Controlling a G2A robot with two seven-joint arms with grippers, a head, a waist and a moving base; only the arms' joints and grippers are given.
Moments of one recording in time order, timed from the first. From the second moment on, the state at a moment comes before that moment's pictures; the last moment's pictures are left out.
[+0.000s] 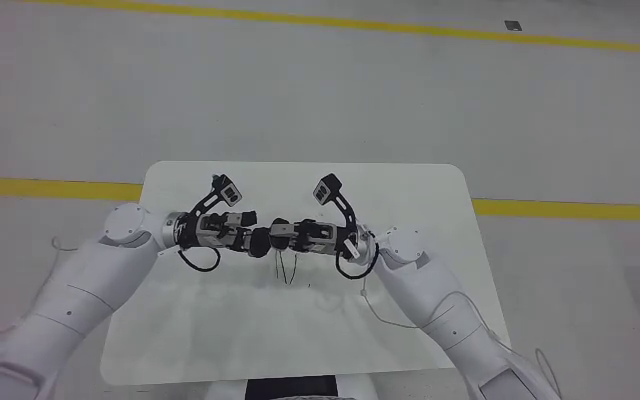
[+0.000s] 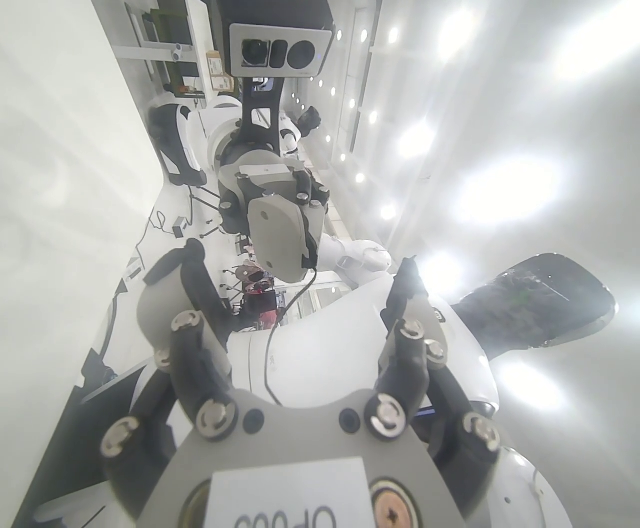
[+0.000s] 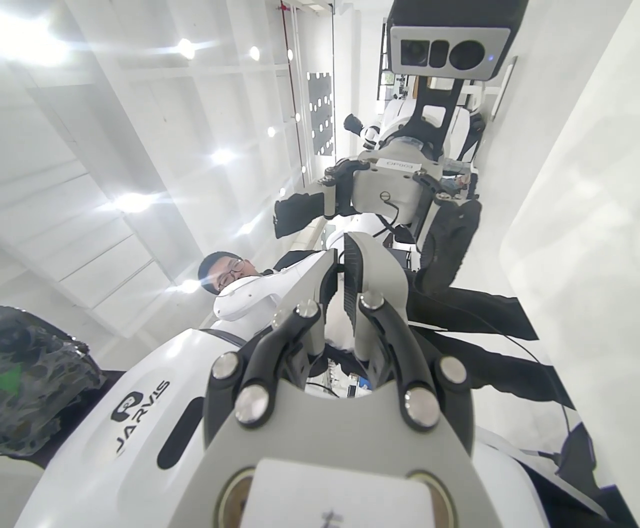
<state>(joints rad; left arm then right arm) 1.08 -1.00 -0.97 -1.26 -0.93 -0.28 -1.39 -1.12 -1.19 0.90 -1.43 0.64 -0.21 1.00</state>
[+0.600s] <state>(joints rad) 1.08 -0.99 -0.97 -1.27 -0.93 -0.27 -1.39 -1.15 -1.19 0.91 -1.44 0.58 -0.17 0.97</state>
